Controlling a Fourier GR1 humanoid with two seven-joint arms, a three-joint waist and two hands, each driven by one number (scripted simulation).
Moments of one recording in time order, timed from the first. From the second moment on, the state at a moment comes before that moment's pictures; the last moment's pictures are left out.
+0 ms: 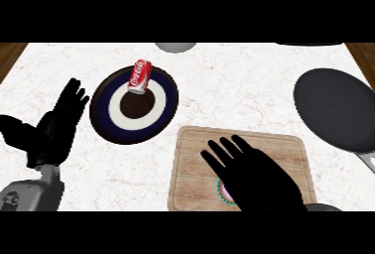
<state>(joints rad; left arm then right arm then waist) -0.15 0.27 -0.03 -1.60 0.21 0.18 0.21 -0.46 -0.40 0.71 -2.04 0.51 0.82 0.81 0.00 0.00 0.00</state>
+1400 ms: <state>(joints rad) -0.18 0.20 0.05 -1.59 0.14 0.11 0.25 -0.34 -0.24 0.70 -1.68 0.92 0.69 0.38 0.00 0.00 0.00</state>
